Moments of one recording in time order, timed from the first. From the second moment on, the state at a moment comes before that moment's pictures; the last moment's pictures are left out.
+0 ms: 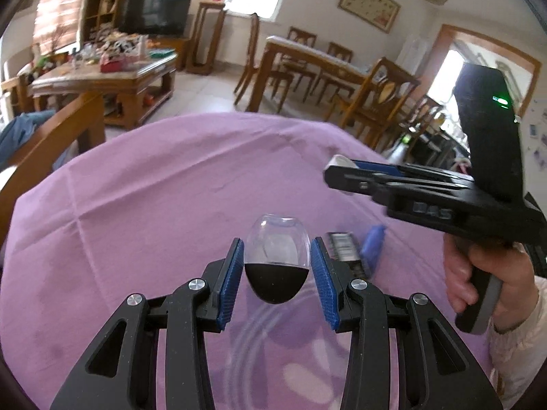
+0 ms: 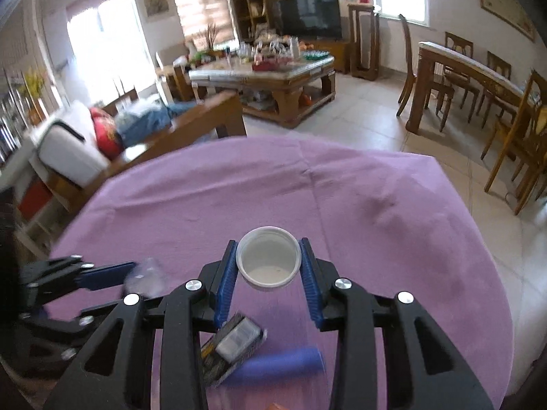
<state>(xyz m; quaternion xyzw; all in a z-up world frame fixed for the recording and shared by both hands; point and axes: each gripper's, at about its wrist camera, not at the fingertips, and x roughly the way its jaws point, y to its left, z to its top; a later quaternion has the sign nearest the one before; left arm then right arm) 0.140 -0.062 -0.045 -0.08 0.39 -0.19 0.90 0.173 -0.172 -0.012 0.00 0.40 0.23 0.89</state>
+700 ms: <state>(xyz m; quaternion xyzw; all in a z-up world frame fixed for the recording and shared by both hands) 0.052 -0.295 0.014 0.01 0.34 -0.37 0.86 0.000 -0.448 0.024 0.19 0.26 0.10 0.94</state>
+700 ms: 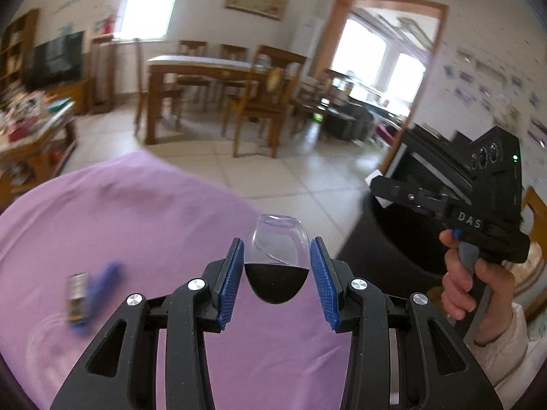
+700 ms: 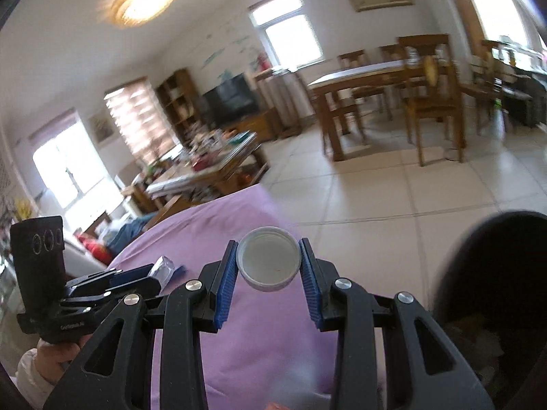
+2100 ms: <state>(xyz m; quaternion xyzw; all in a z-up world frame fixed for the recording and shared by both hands) -0.001 -0.522 -0.029 0.11 0.34 -0.46 0.81 -0.094 -0.636 -0.048 0.31 0.22 -0.05 0.92</state>
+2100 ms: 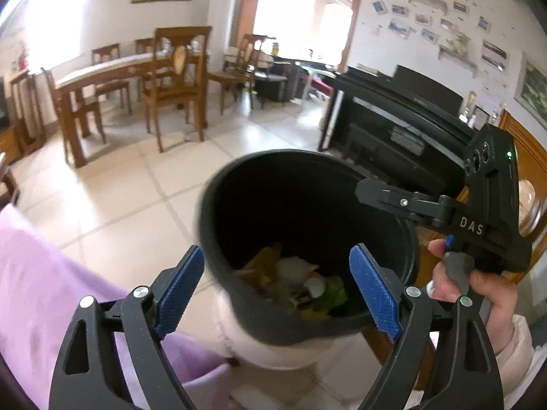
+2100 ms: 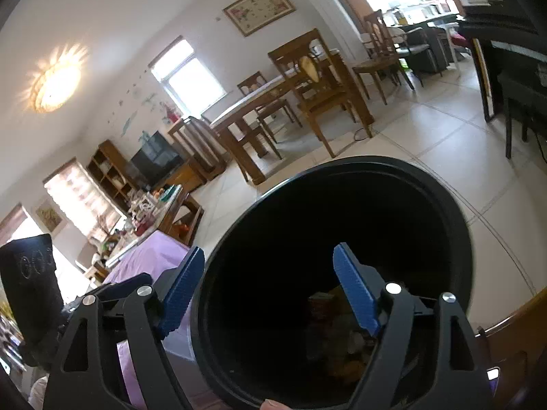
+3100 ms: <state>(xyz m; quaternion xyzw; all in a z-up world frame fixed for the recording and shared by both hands) 0.168 -0.153 -0.050 0.00 0.45 -0.17 0.87 0.036 -0.337 -0.029 0.13 0.36 0.18 0.91</state>
